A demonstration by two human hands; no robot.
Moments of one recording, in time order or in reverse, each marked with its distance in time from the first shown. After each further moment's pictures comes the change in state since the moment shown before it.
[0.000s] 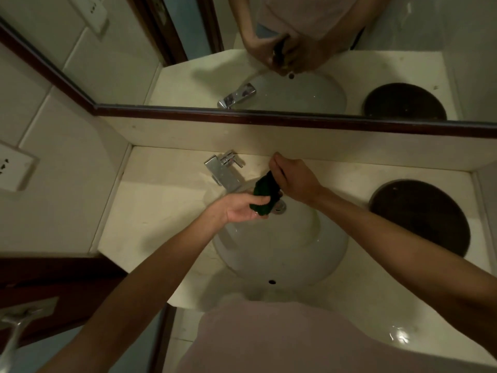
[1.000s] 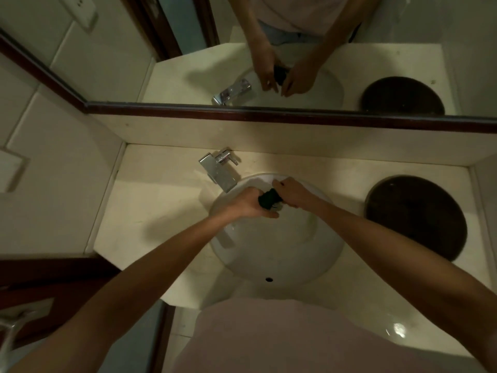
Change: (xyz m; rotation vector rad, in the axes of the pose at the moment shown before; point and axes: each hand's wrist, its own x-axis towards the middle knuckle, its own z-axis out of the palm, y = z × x) left_hand 0.038 -0.011 0.003 1.309 0.625 -0.012; right_hand -0.022 0.043 0.041 0.223 -0.416 0.926
